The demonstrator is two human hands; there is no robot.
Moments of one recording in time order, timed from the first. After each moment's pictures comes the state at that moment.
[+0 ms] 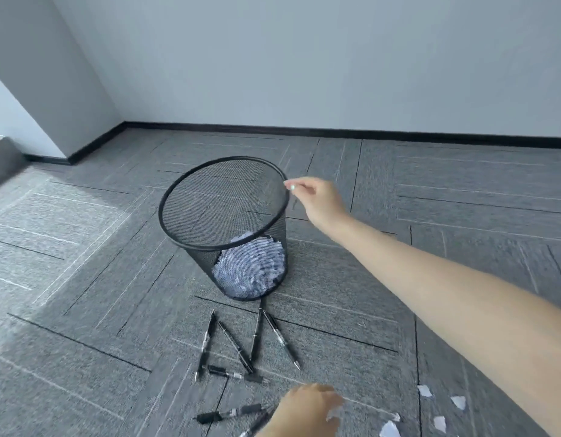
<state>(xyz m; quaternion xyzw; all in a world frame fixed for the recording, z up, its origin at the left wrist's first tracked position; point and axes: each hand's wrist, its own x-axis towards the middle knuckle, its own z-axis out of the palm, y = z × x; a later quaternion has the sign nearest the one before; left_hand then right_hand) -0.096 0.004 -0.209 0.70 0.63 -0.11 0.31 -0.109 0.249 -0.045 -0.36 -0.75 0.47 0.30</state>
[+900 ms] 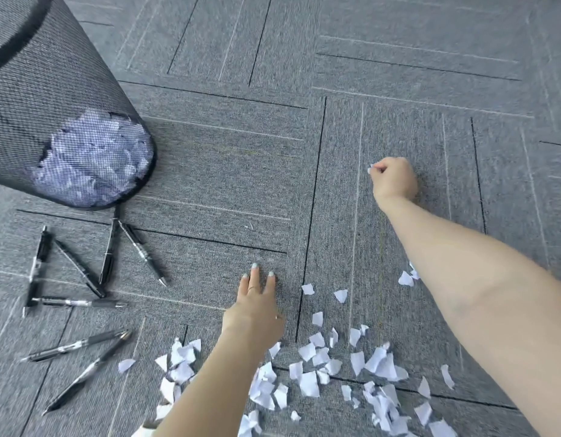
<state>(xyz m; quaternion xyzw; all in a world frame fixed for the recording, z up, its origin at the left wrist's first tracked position) 0.038 0.108 -0.272 0.51 0.75 -0.15 0.40 0.188 0.377 -0.307 -0.73 -0.65 0.16 0.14</state>
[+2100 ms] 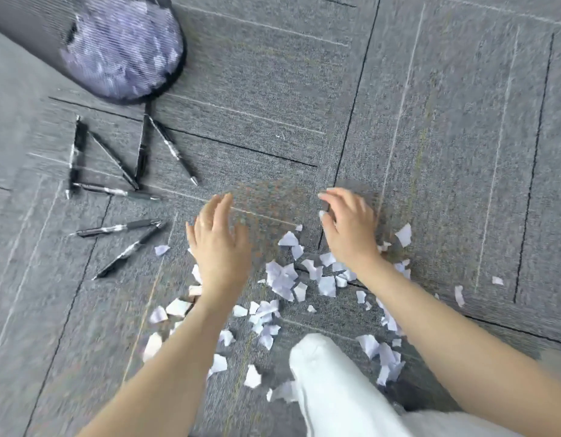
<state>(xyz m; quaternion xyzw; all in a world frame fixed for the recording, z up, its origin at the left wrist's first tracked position) 0.016 0.015 -0.279 0.33 0.90 0.23 0.17 0.173 0.133 -0.308 -0.49 -0.82 0.29 0.04</state>
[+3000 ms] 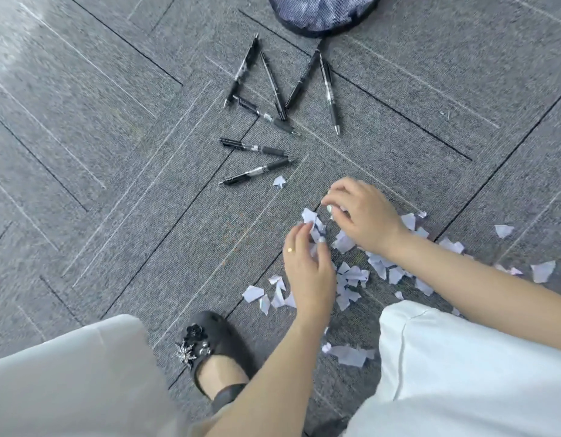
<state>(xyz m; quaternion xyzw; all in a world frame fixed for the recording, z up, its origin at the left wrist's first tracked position) 0.070 -0.077 -0.286 0.03 0.89 0.40 0.20 0.061 0.065 -0.294 -0.08 -0.95 0.31 -0.02</state>
